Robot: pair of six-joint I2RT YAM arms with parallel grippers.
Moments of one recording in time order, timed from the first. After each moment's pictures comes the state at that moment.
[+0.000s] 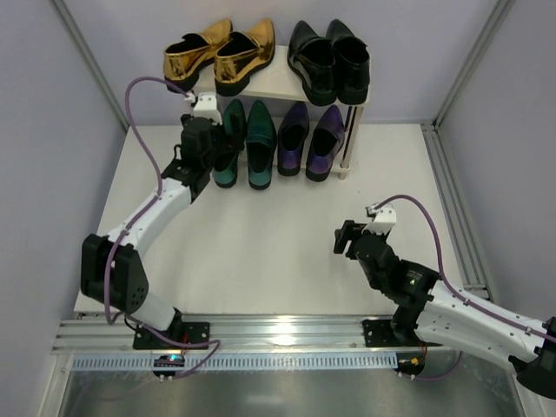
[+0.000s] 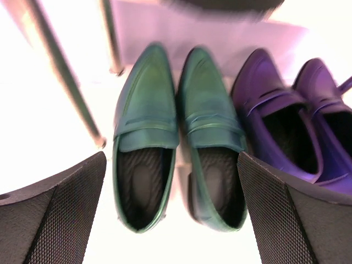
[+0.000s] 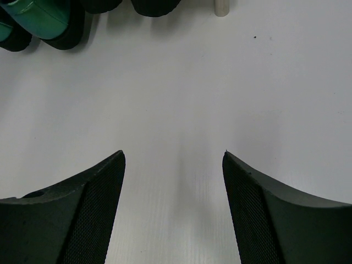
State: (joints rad) left arm -0.36 1.56 1.30 0.06 -0.23 -0.16; right arm 0.94 0.69 0.49 -0.30 0.74 0.60
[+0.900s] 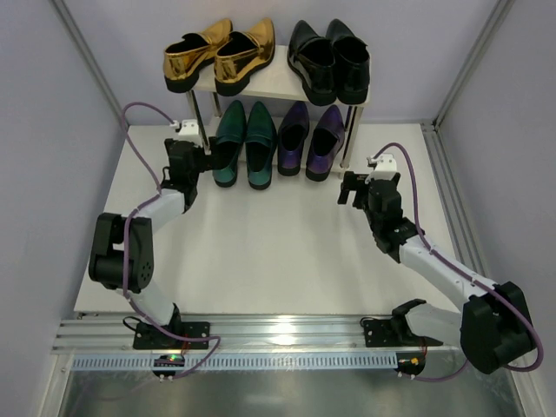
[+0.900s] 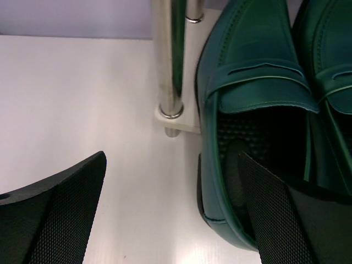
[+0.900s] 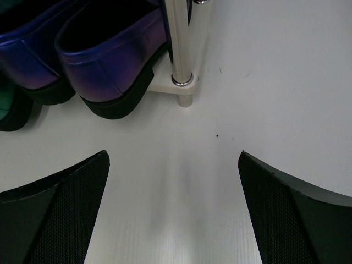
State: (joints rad) left arm -0.16 1.66 1.00 0.40 -0.19 -0.06; right arm 0.40 1.12 0.63 0.19 0.35 0.20
